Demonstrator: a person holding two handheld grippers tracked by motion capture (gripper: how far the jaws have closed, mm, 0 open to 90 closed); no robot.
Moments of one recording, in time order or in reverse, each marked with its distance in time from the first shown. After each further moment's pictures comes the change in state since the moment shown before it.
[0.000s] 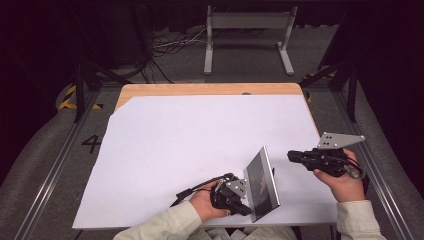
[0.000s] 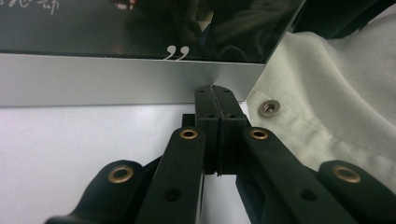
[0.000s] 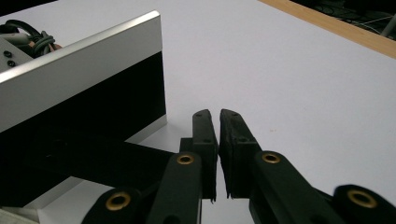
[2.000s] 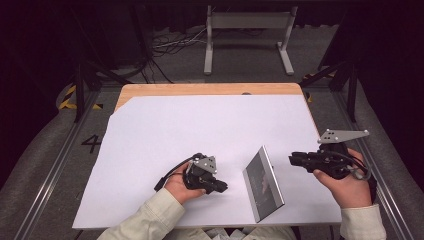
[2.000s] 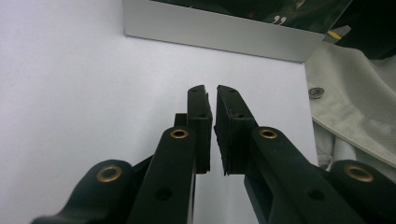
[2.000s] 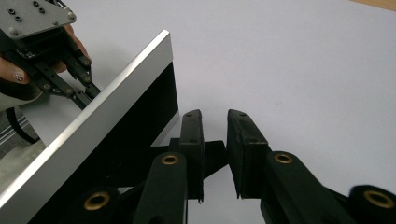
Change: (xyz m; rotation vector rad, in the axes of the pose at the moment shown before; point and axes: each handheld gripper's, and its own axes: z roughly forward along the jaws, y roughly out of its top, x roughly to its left) left arm 0.024 -0.037 -0.077 -0.071 0.173 -0.135; right arm 0.029 0.031 -0.019 0.120 -0.079 0.214
